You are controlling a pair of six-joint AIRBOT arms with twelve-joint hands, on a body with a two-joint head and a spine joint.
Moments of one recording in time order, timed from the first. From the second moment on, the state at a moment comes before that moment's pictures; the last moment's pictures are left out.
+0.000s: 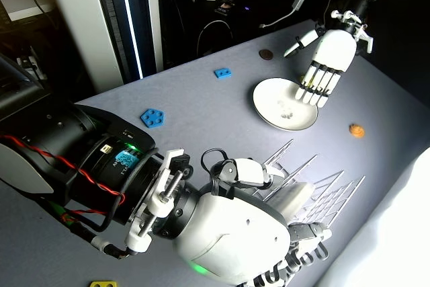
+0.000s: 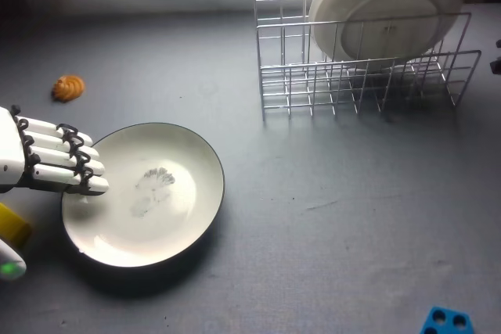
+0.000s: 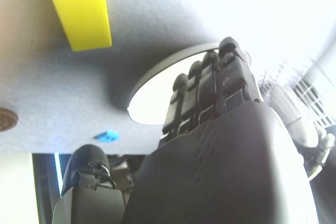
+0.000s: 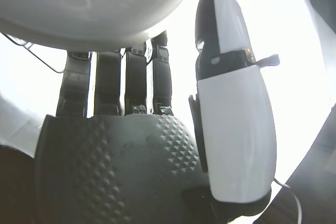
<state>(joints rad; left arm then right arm) 0.68 -0.91 1.53 1.49 -0.88 -0.18 -0.24 -1.09 1.45 -0.19 0.16 0.37</state>
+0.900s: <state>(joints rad) 0.70 -0.91 1.54 1.48 -0.89 -0.17 -0.10 -1.06 1.29 -0.48 0.39 0.13</state>
